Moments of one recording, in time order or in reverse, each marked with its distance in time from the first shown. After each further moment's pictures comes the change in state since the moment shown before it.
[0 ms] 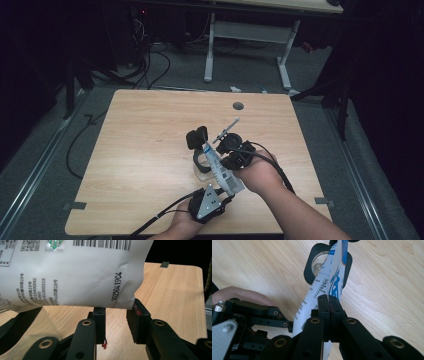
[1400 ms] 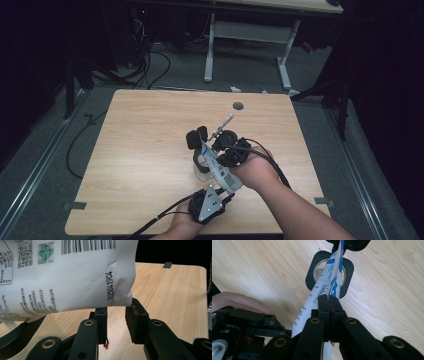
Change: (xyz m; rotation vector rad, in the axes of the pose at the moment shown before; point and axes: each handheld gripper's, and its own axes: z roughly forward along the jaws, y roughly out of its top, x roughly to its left) left arm -0.004 0.008 -0.004 0.006 0.033 0.024; right arm 0.001 0.012 0.002 -0.004 0.006 -0.035
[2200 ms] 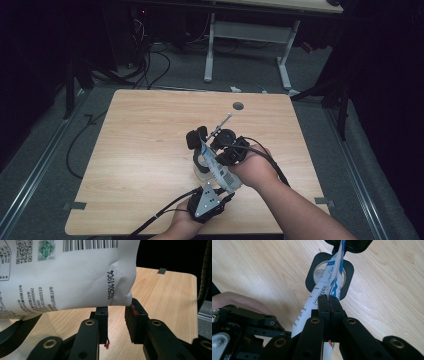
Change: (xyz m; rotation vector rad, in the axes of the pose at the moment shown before) left arm 0.006 0.000 -0.001 -0.021 -0.046 -0.067; right arm 0.000 0.005 0.001 0.010 0.000 0.000
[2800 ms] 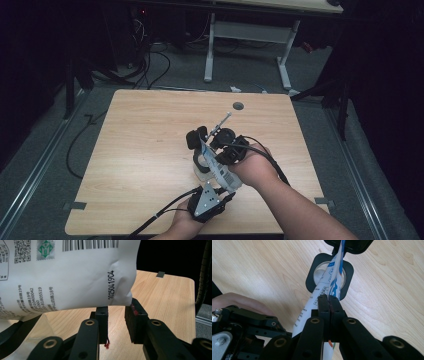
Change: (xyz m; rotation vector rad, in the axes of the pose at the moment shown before) left arm 0.001 0.001 0.001 -0.014 -0.006 -0.017; right arm 0.000 0.002 -0.002 0.005 -0.002 -0.013
